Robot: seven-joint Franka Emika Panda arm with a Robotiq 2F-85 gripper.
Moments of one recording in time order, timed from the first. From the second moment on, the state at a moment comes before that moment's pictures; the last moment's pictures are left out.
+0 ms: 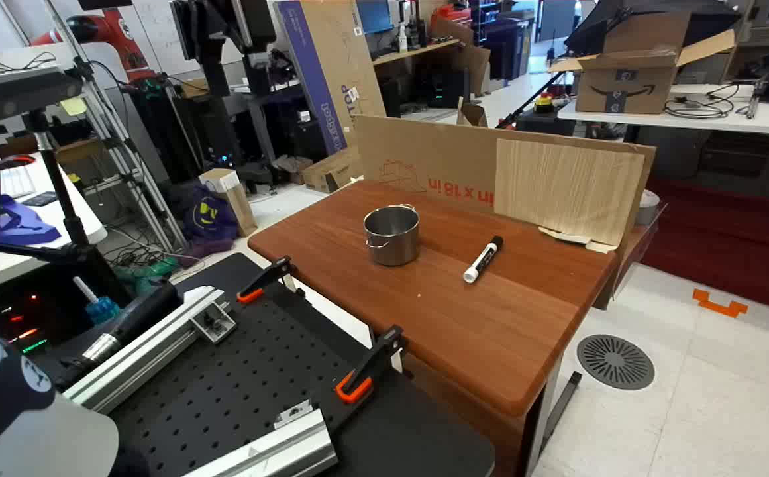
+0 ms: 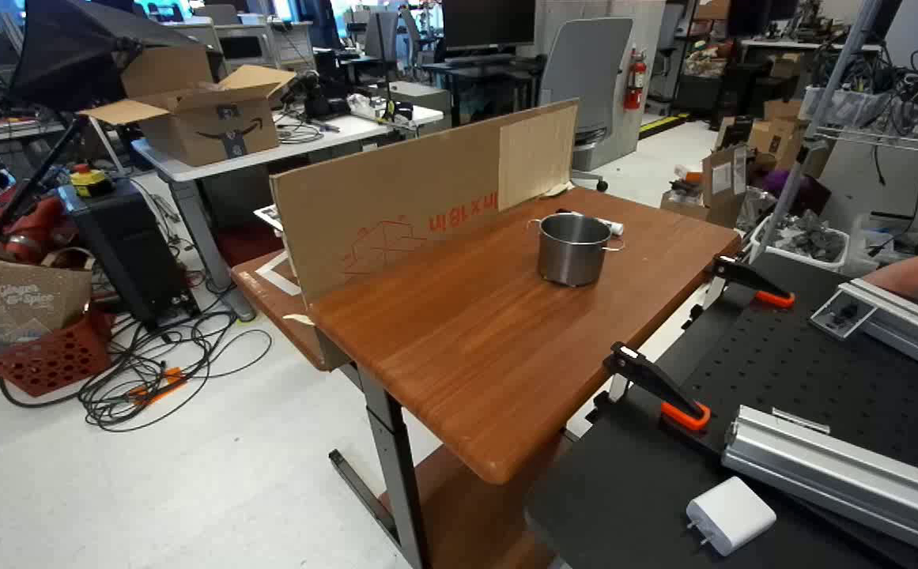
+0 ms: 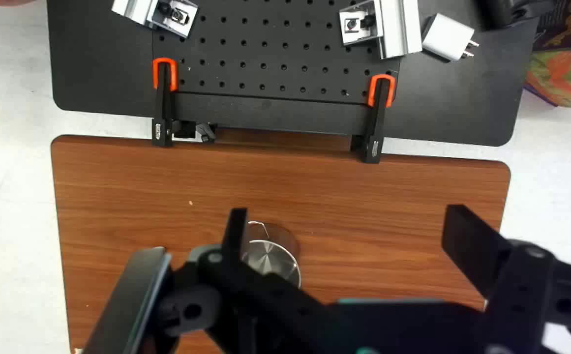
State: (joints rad) arm 0.07 -0.56 0.15 -2.59 0.01 1.94 0.07
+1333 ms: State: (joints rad) arm -0.02 -0.38 -0.13 -2.54 -0.09 2.31 -0.25
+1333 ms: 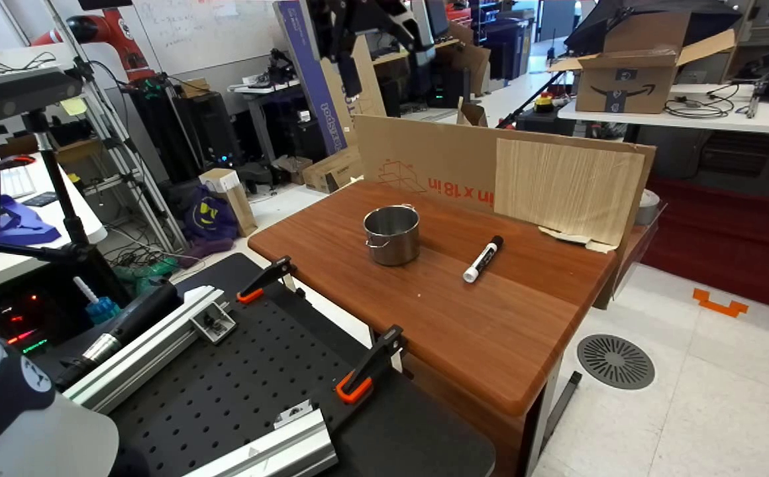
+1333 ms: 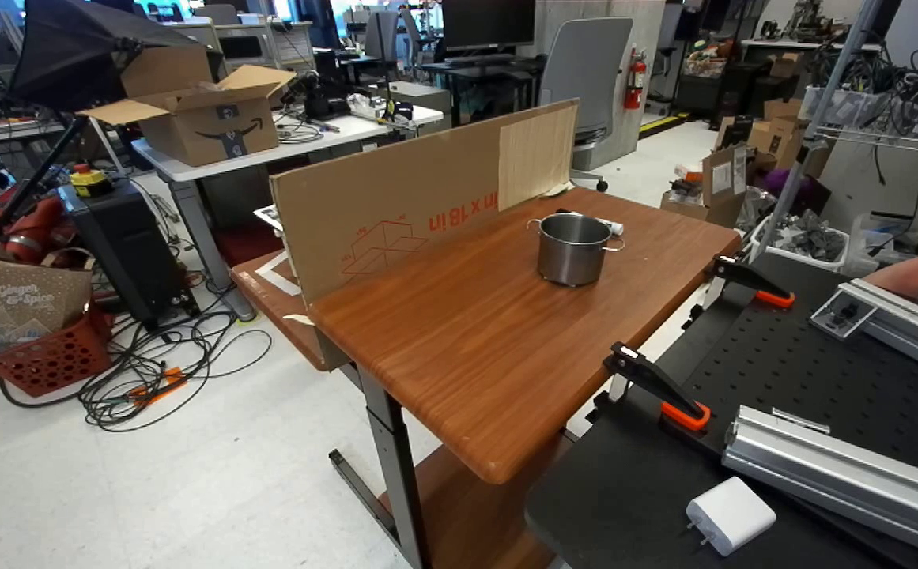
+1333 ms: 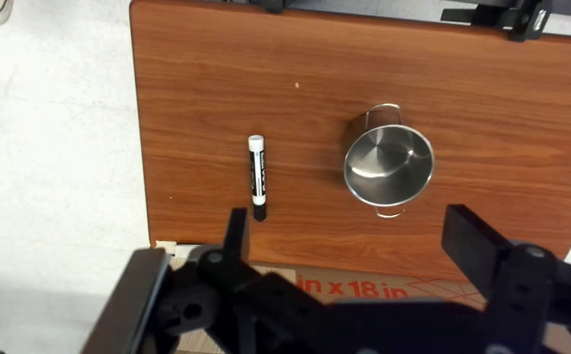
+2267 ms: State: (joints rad) arm -0.08 0.19 -0.18 -2.20 0.28 2.49 -0.48
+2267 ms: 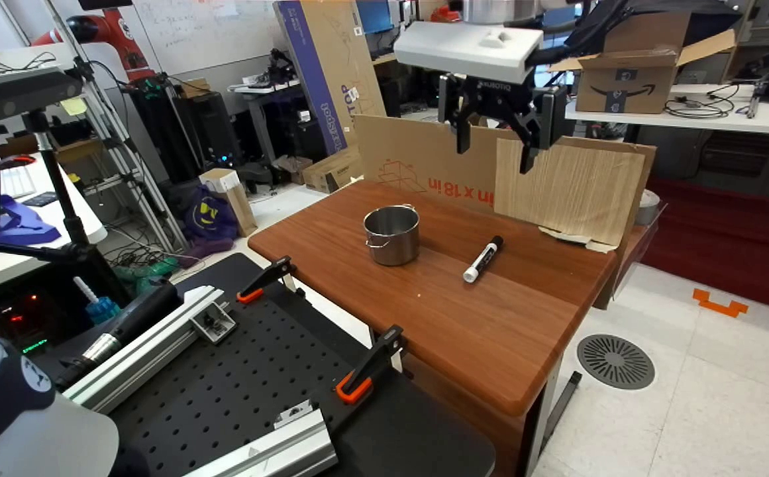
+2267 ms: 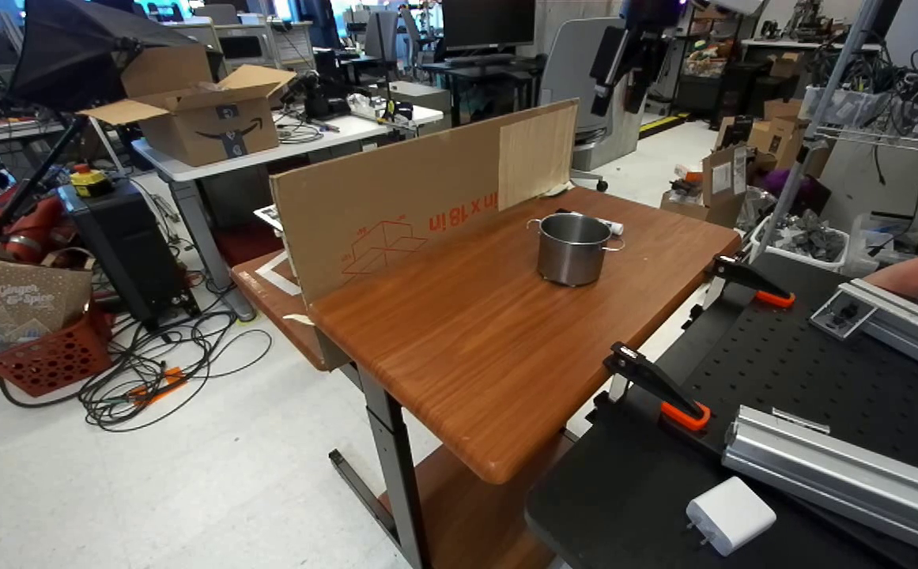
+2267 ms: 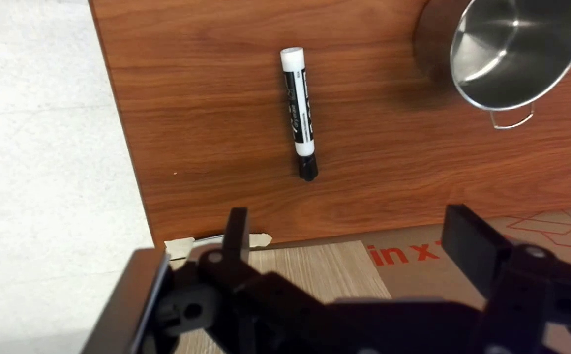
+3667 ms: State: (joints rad) arm -0.23 0.62 -0.01 -1.93 0.30 2.50 -0.43
